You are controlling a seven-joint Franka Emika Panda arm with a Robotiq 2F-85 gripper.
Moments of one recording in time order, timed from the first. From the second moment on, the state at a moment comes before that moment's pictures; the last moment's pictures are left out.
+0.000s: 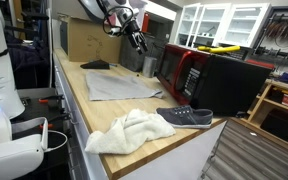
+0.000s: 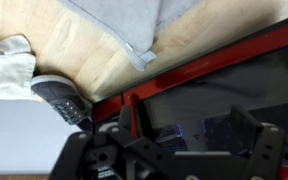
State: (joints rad) arm 0.05 -0.13 -0.10 -2.33 -0.87 2.56 1.59
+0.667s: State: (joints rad) arm 0.02 -0.26 -0.07 -2.54 -0.65 2.80 1.45
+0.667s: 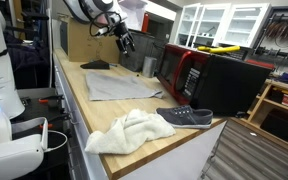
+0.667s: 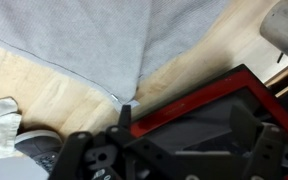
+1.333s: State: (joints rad) arm 0.04 -0.23 -0.08 -2.55 -0.62 2.81 1.41
